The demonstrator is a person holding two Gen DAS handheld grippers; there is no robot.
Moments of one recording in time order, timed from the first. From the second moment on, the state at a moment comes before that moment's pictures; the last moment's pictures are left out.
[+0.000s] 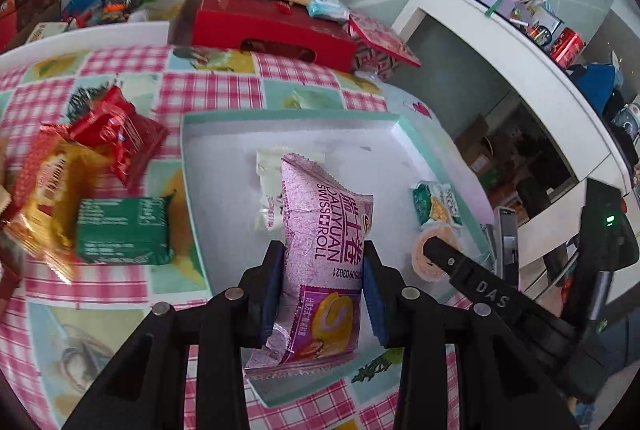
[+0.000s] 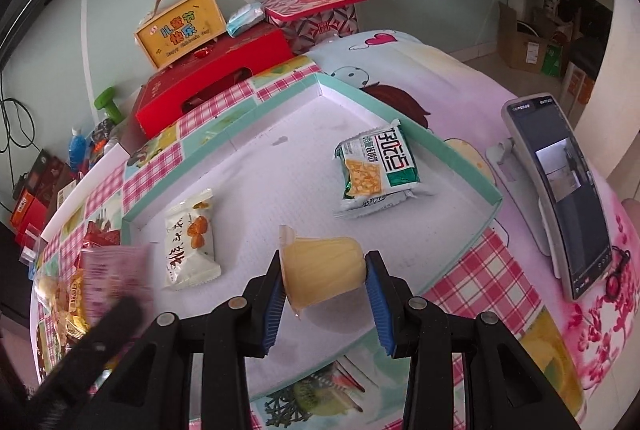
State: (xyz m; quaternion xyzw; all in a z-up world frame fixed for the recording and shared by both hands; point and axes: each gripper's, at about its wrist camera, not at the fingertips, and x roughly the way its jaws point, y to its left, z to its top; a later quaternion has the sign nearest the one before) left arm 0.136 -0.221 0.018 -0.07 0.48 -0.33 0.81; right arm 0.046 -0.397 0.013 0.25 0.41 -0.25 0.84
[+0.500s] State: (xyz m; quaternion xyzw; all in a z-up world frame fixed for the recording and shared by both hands) left arm 0.144 -0.230 -0.025 -0.04 0.52 -0.31 0.79; right arm 0.055 -0.399 -0.008 0.26 0.44 -0.24 0.83
